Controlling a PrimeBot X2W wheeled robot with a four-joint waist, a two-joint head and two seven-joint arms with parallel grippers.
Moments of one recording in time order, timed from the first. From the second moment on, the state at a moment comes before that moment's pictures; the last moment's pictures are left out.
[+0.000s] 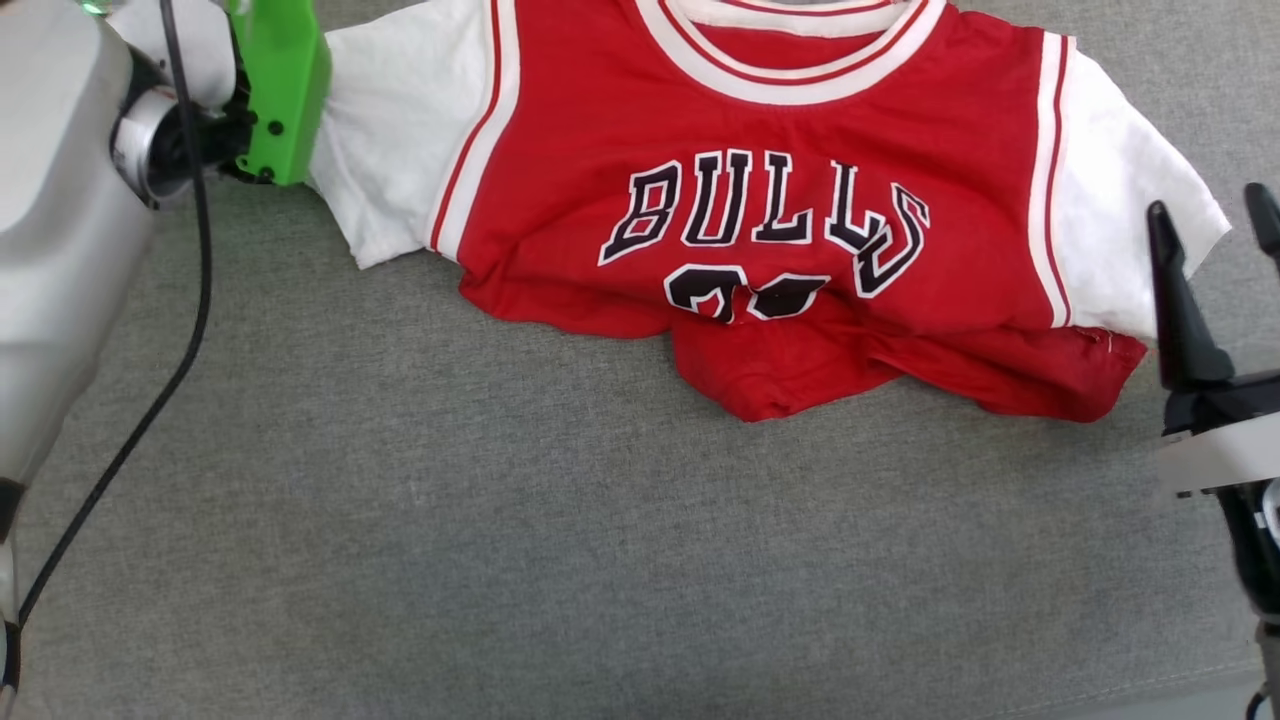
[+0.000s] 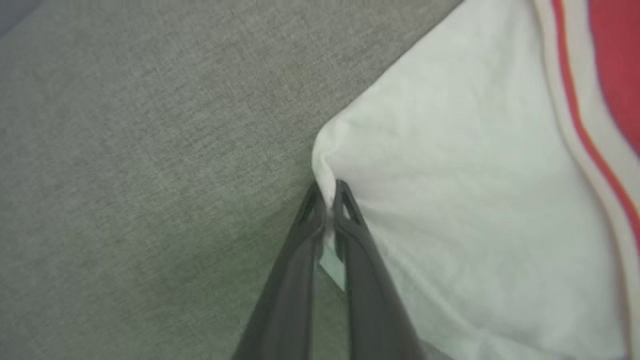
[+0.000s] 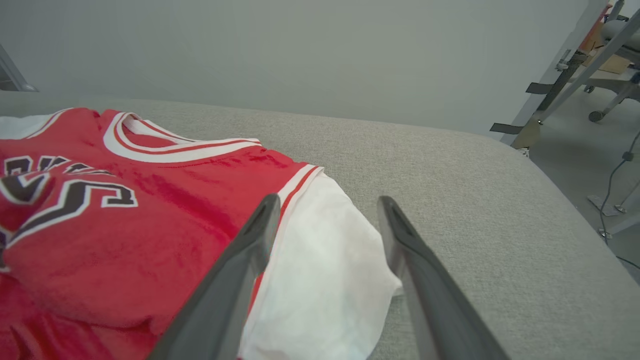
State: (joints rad) left arm -1.29 0.56 -0.89 0.66 -0.88 -0.13 0.81; right arm -0.23 -0.31 -0.02 -0.12 0.30 0.13 -0.11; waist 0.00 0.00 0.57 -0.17
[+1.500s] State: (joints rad) left arm -1.31 0.58 -1.03 0.59 -0.95 -0.13 0.35; right arm -0.82 -0.73 0.35 0.38 0.72 0.13 0.90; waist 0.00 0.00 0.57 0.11
